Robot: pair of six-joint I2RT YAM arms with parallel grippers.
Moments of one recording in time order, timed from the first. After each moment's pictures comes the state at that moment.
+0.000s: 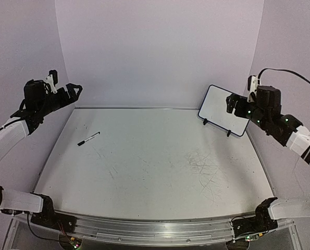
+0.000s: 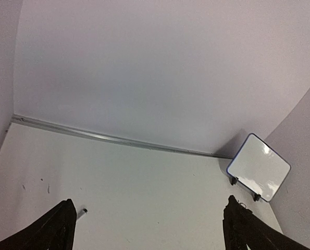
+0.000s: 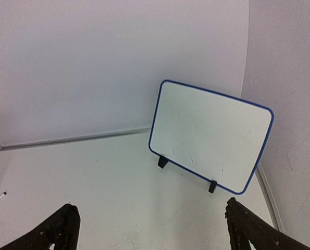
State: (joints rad) left arm -0.11 1.14 1.01 -0.01 0.23 -0.42; right arm 0.43 1.06 1.05 -0.27 0.37 0.28
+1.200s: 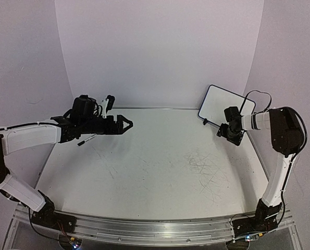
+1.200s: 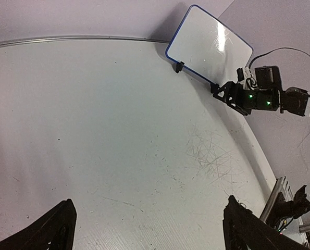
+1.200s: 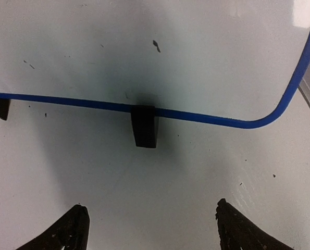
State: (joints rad) left arm -0.60 1.42 0.97 -0.02 0.28 -0.44; right arm 0.15 1.98 1.26 -0.28 0.31 0.63
